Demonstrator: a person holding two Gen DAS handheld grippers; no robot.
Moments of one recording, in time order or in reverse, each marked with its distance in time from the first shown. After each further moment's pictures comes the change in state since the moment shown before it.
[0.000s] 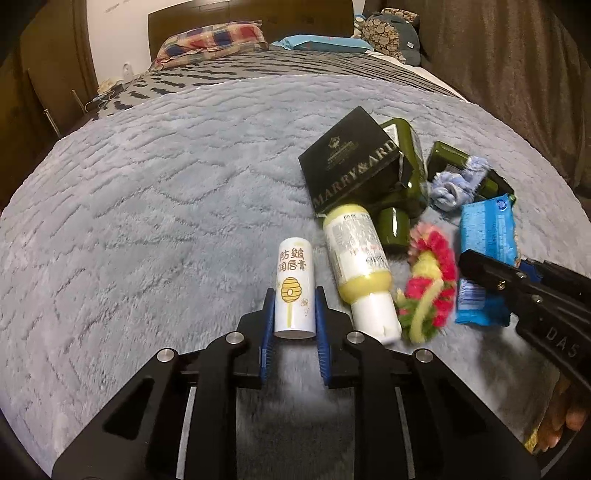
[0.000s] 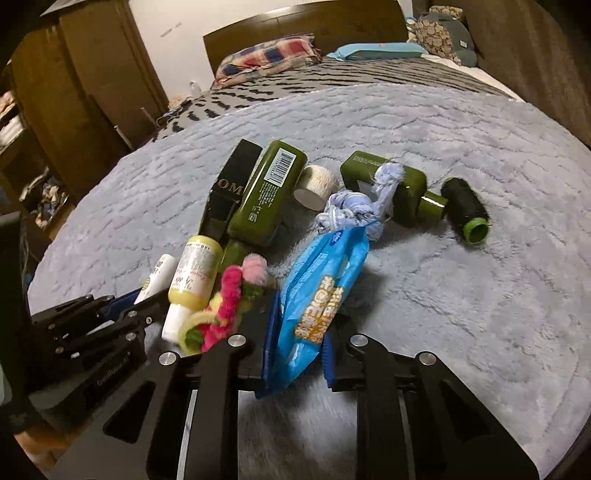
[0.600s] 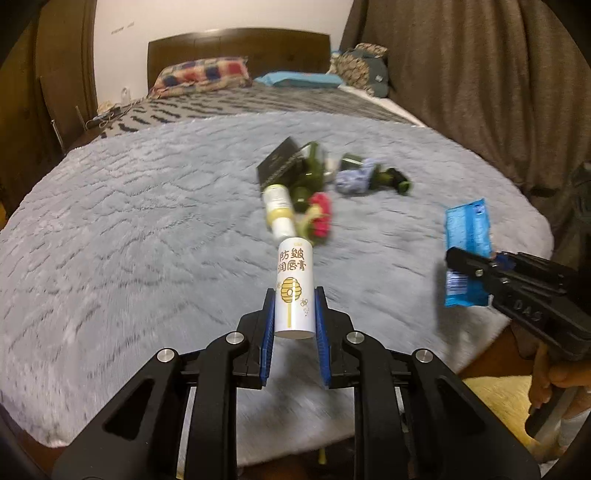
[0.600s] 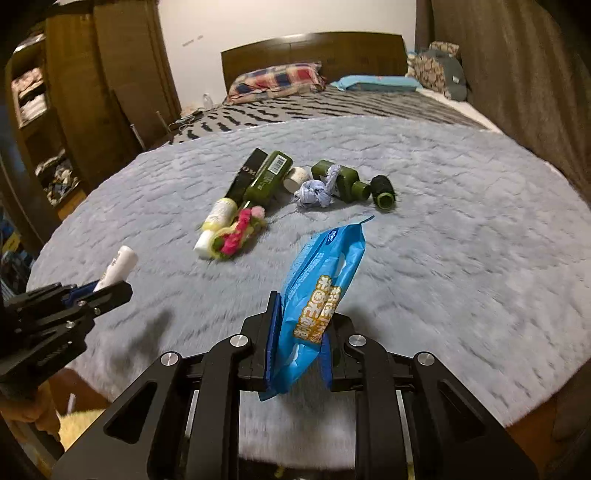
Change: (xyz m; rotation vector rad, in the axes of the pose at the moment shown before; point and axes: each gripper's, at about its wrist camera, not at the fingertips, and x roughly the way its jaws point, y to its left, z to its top) left arm -0.132 -0.042 -0.086 0.003 -0.147 -0.084; right arm -0.118 -0.006 -0.074 -0.096 -0.099 -0.043
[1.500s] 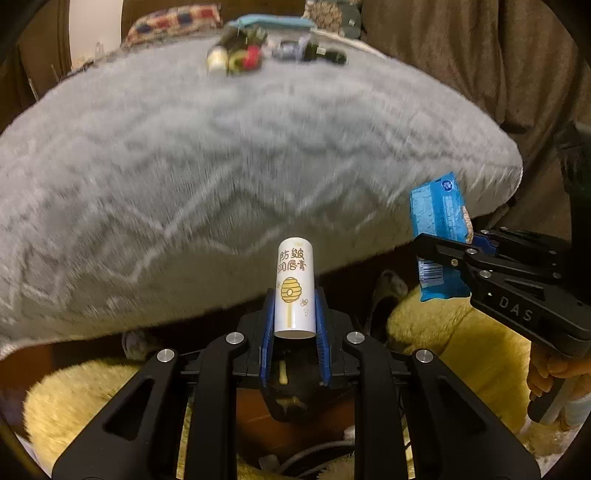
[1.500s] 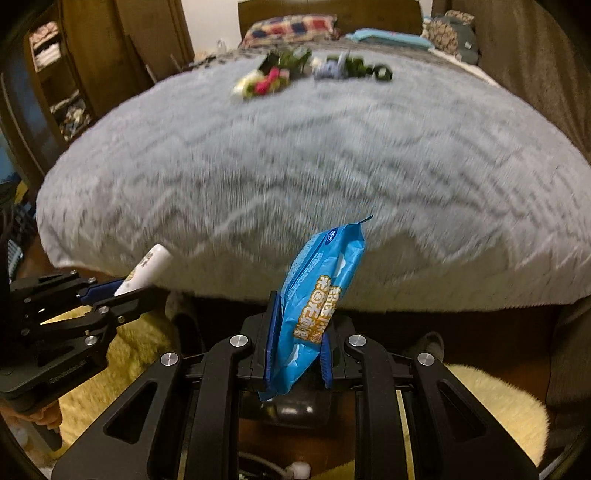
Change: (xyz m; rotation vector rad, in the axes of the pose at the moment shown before) left arm 0.001 -0.050 -0.154 0.006 0.227 -0.100; right arm -0.021 0.010 -0.150 -0.049 0.228 0.020
